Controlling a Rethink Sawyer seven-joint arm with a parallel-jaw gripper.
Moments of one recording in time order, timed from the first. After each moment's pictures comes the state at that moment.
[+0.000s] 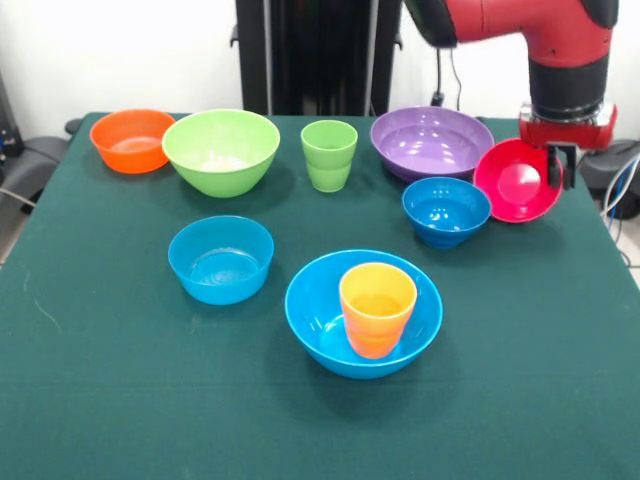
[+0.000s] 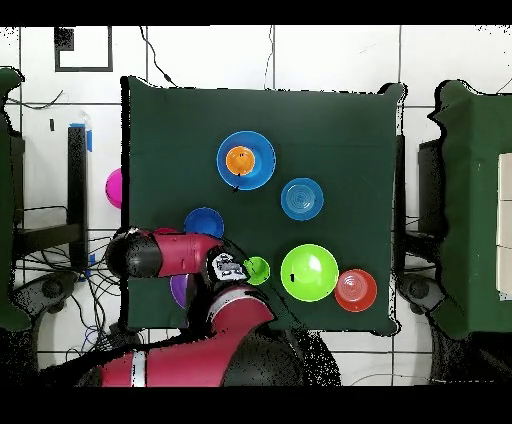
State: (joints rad) arm -0.03 -0.57 0.22 1.92 0.08 0.22 2.24
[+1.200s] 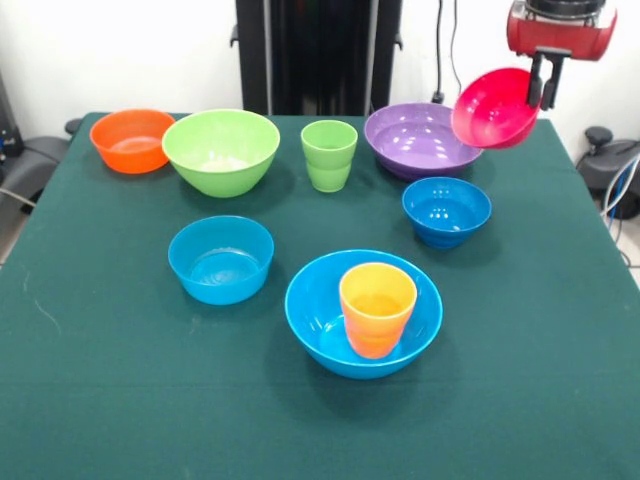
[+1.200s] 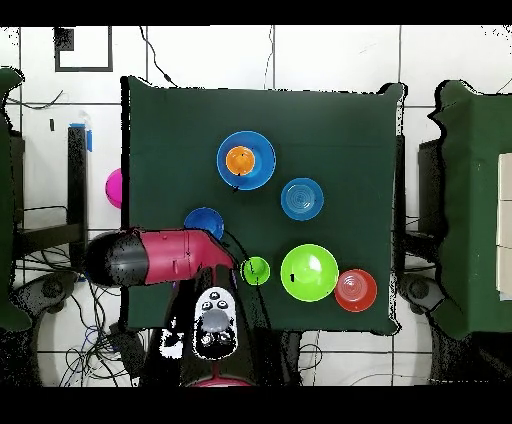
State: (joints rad) arm 0.04 -0.81 0.08 1.90 0.05 0.50 2.24
